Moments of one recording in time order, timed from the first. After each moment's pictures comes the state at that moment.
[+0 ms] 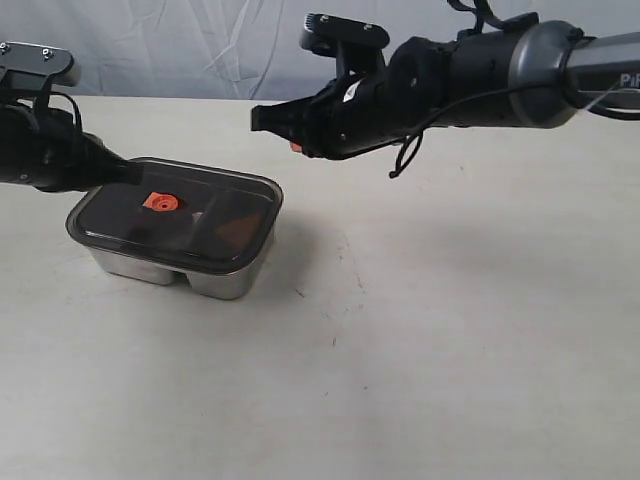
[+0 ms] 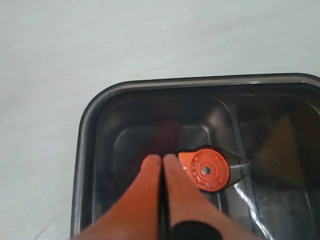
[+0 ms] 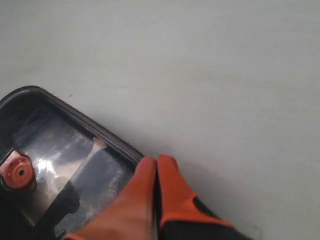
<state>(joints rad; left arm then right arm) -0.10 1.58 -0.83 -1.08 0.25 1.16 0.72 1.95 -1.35 0.34 0.22 0.06</state>
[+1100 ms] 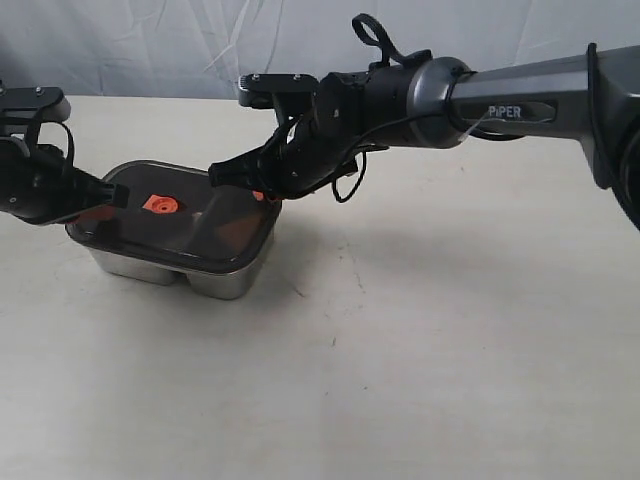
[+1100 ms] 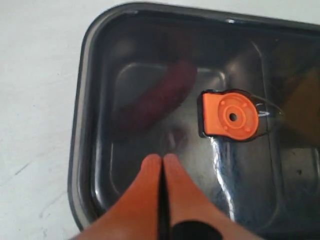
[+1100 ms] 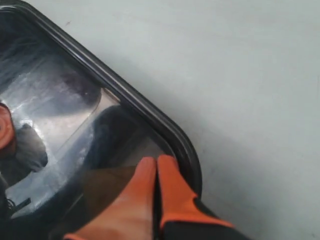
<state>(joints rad) -0.01 1.68 -0.84 -0.89 0.40 0.91 0.80 2.17 -1.55 0.27 0.40 0.06</state>
